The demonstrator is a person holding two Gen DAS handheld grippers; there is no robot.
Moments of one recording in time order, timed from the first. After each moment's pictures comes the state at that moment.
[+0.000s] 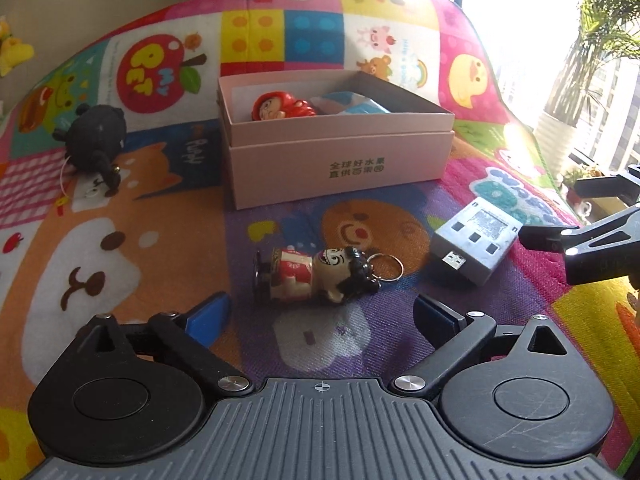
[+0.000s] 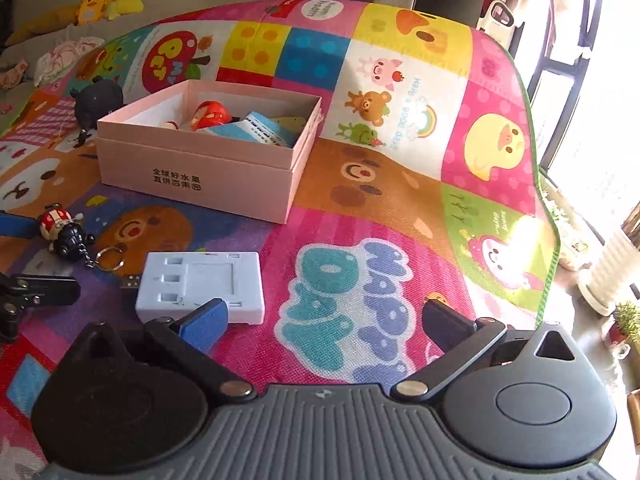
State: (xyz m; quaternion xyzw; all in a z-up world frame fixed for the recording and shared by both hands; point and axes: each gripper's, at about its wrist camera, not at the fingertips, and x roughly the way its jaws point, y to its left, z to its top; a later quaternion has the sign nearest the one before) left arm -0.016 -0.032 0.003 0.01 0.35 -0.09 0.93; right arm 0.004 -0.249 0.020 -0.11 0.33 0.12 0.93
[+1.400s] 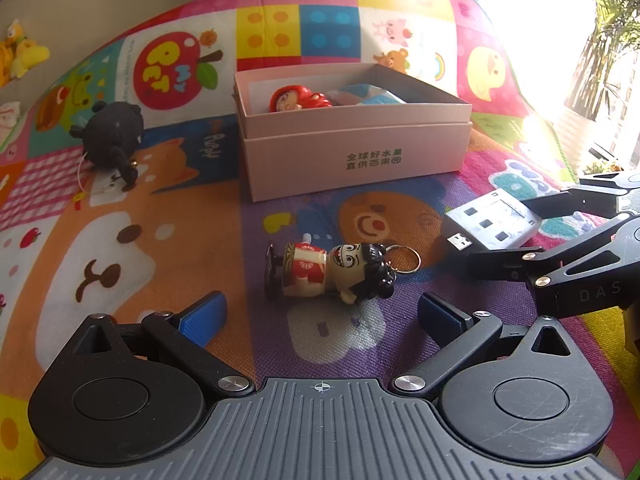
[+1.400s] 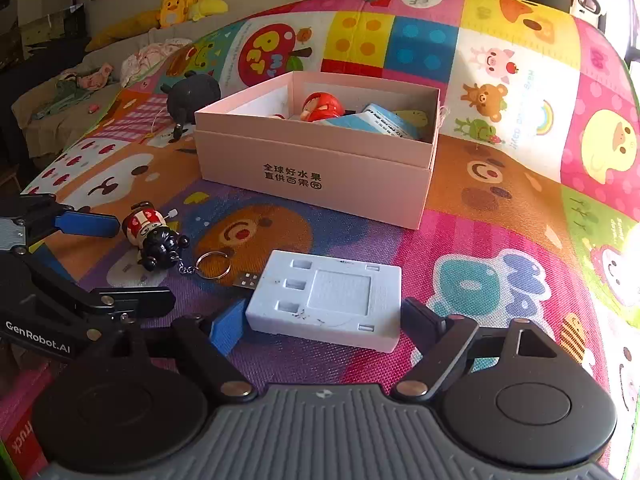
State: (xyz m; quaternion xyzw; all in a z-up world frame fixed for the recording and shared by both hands) left arm -0.019 -0.035 0.002 0.03 0.36 -0.05 0.93; right arm 0.020 -0.216 -0.002 -0.10 0.34 0.25 0.90
